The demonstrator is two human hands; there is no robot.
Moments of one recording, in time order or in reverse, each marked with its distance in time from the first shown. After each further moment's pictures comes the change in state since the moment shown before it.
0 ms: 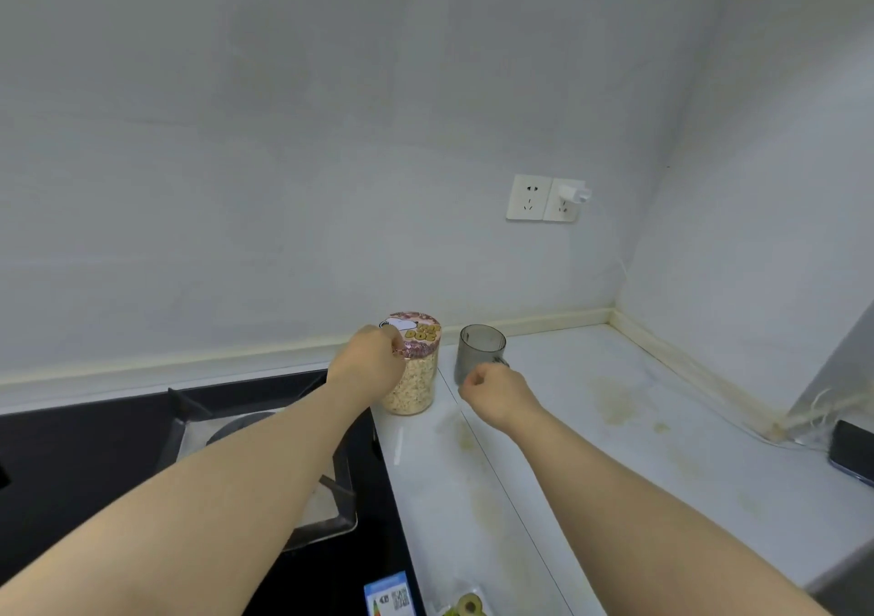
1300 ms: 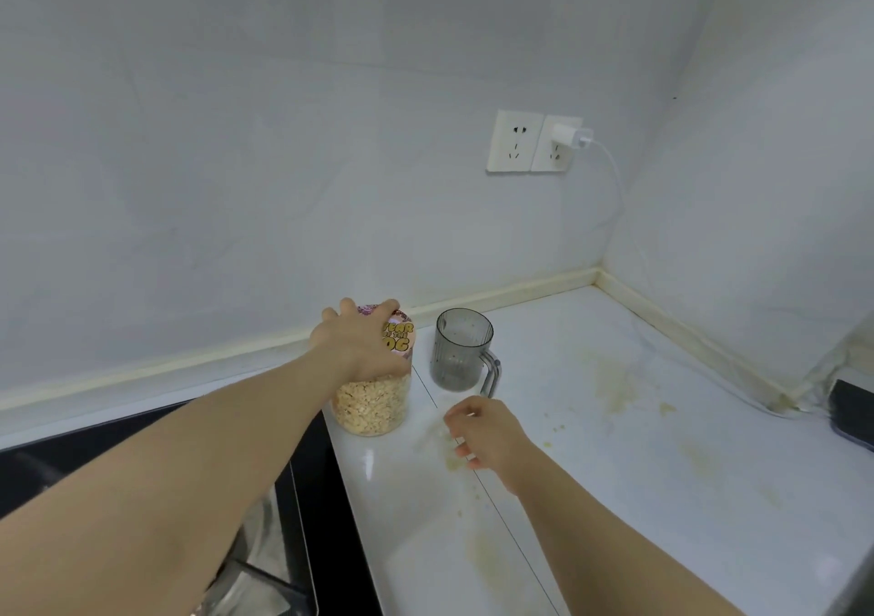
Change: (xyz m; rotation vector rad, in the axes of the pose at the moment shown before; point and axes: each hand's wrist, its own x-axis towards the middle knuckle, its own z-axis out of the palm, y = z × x) left_hand 0.123 -0.007 0.054 0.326 -0.269 0.047; right_hand 0.074 0.051 0.042 0.479 -0.081 0.345
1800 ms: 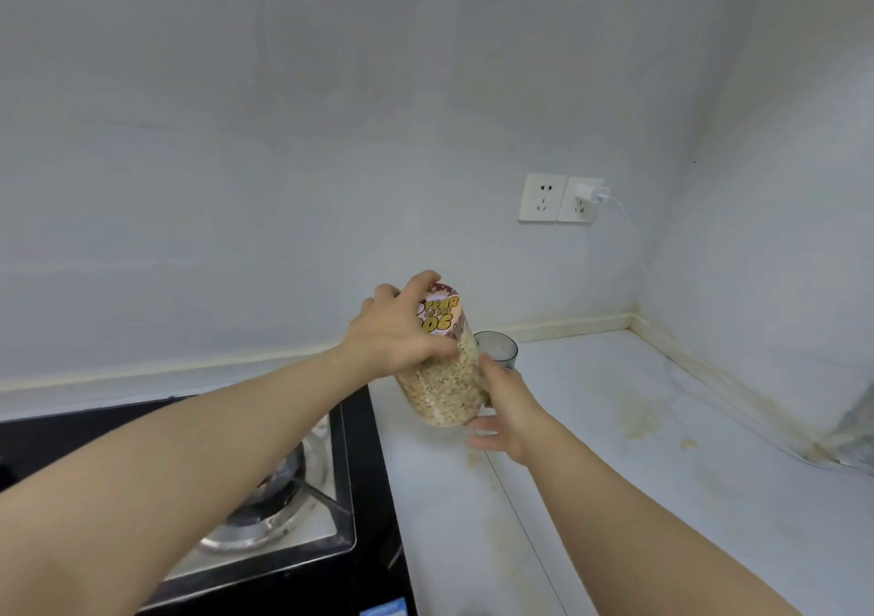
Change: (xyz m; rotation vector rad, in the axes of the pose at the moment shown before) left_hand -0.126 0.027 -0.063 -0.402 0.259 0.056; right_hand -0.076 -0.037 -0.013 0.321 -0.116 -0.019
